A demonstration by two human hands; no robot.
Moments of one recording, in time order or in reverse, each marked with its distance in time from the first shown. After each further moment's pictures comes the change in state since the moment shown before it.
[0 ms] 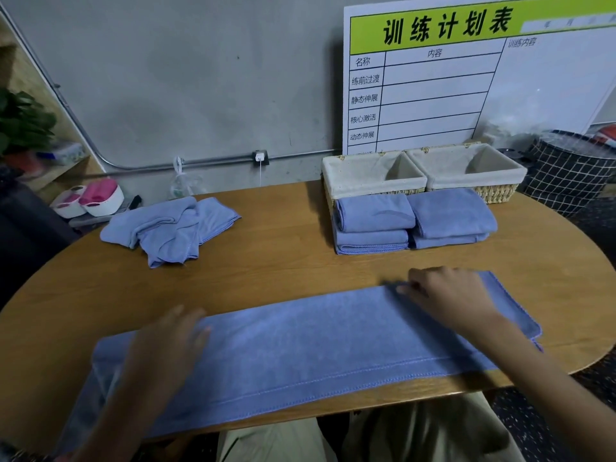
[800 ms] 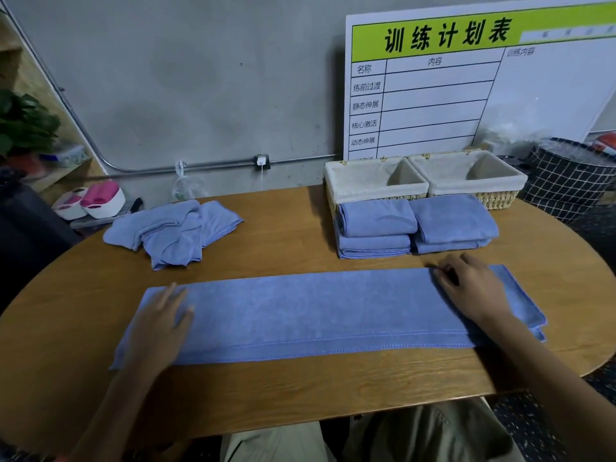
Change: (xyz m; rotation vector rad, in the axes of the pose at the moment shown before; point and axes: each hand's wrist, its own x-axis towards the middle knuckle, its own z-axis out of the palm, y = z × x) left_hand 0.047 -0.042 0.037 -0.277 0.064 -0.092; right_hand 0.016 0.064 0.064 0.328 0.303 0.255
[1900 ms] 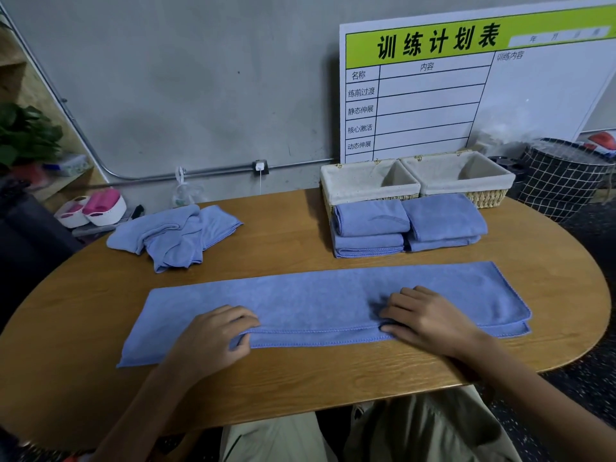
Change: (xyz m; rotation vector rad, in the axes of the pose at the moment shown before) left_hand -0.028 0.065 0.002 -0.071 0.096 0.843; right_hand -0.046 -0.061 -0.007 0.030 -0.038 -0.876
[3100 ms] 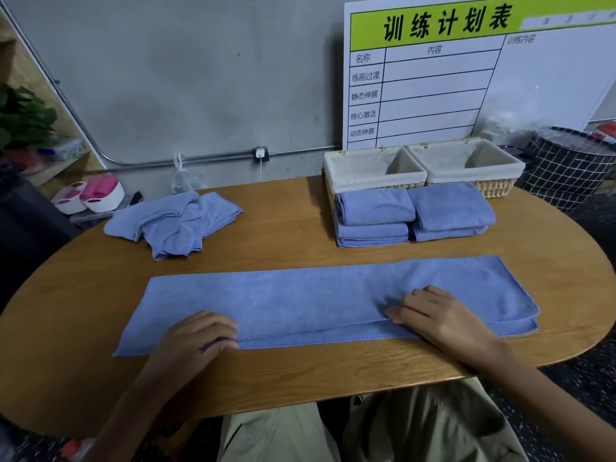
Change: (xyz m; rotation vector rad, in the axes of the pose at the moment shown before) left_hand -0.038 0.003 -0.014 -0.222 0.075 -0.164; right_hand -0.005 -0.020 -0.020 -0.029 0.072 -0.040
